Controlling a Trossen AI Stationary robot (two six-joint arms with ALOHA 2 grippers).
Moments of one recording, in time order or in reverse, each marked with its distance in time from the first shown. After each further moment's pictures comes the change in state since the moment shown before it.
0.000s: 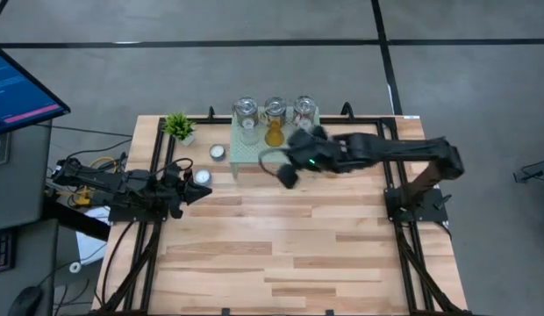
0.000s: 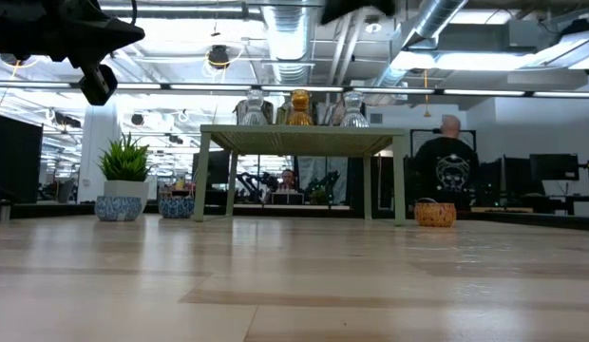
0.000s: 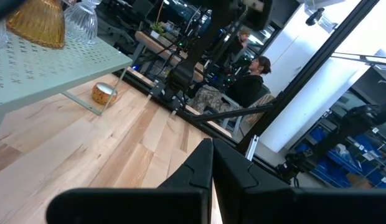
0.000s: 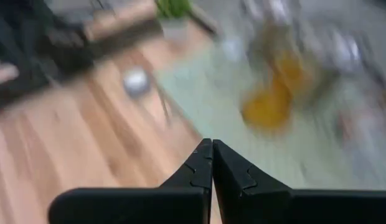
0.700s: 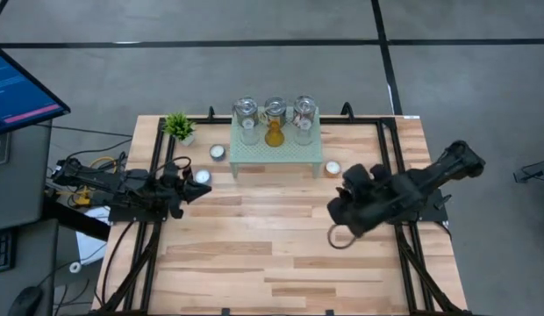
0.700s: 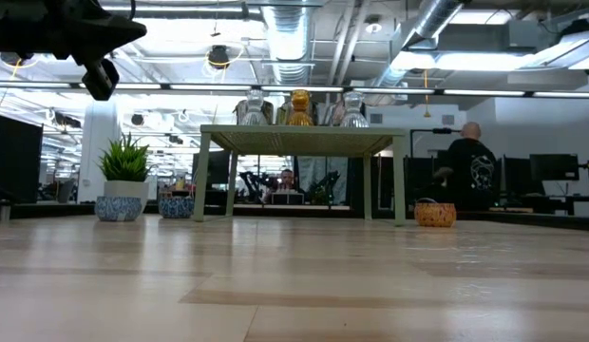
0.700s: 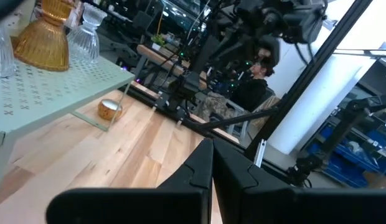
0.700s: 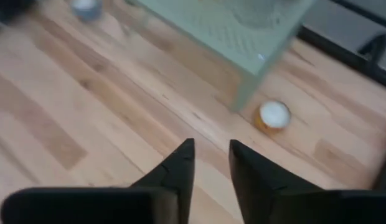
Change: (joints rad) left arm 0.001 0.000 0.000 0.030 -0.023 0.087; right arm 0.478 -0.164 -0.090 -0.694 0.196 0.872
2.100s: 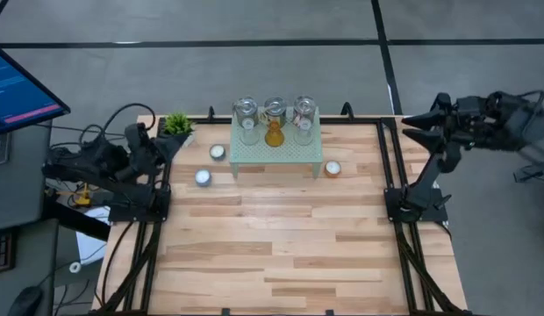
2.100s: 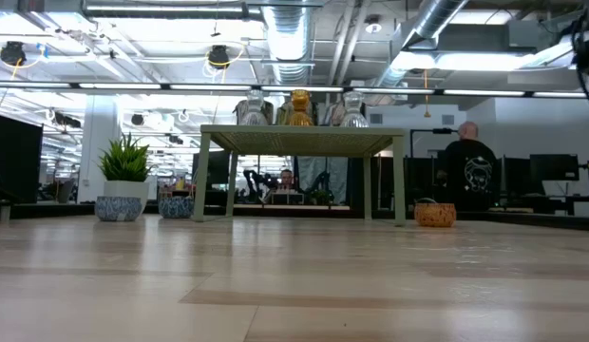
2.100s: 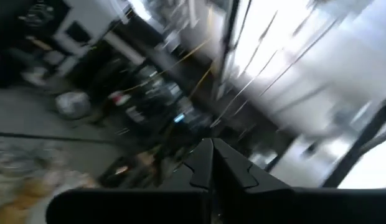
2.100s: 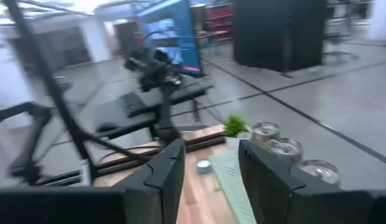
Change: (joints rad) left arm 0.000 0.338 0.549 0.217 -0.309 0.011; right arm 0.612 -0.715 0.000 0.398 0.623 -0.896
